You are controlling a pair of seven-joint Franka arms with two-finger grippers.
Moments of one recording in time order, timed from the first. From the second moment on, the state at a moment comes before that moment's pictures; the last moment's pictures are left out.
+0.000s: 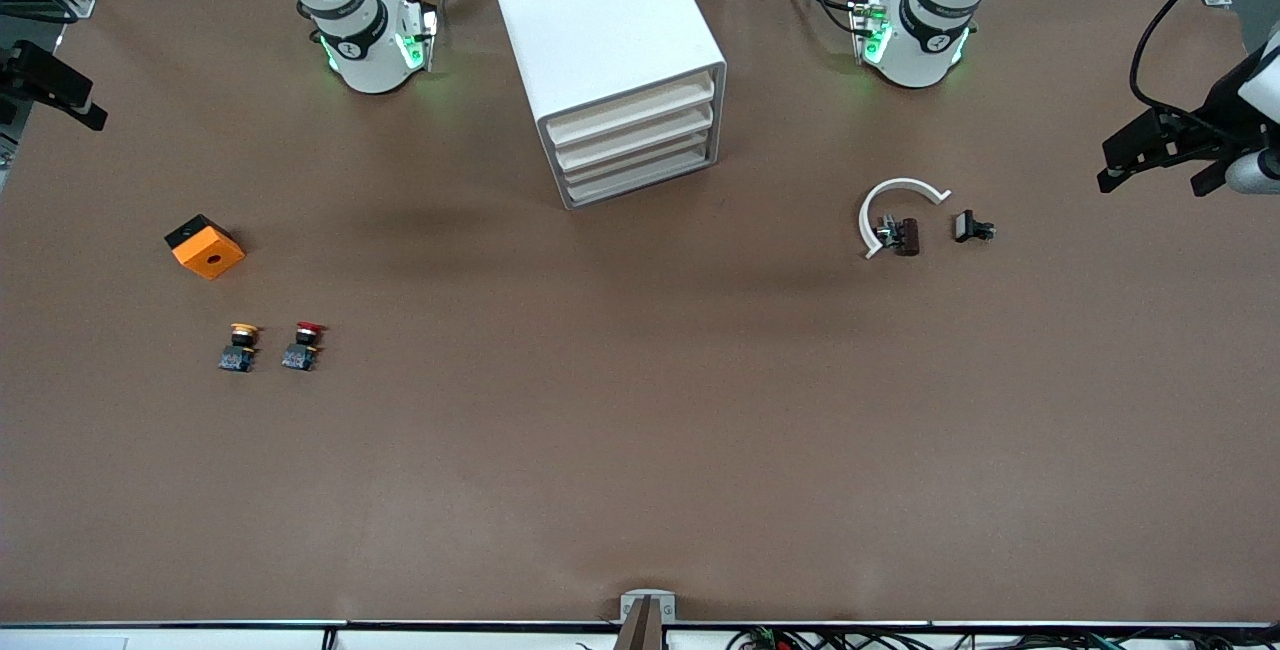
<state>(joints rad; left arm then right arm) -0.02 -0.05 -0.01 -1.60 -0.02 1.59 0.01 -0.02 -0.15 -0.07 -1.59 0.00 1.41 0.00</state>
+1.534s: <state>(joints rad) -0.08 0.26 -0.02 -1.61 -0.42 1.60 -0.69 -0.02 -0.15 -0.07 -1.59 0.00 1.42 0.00</state>
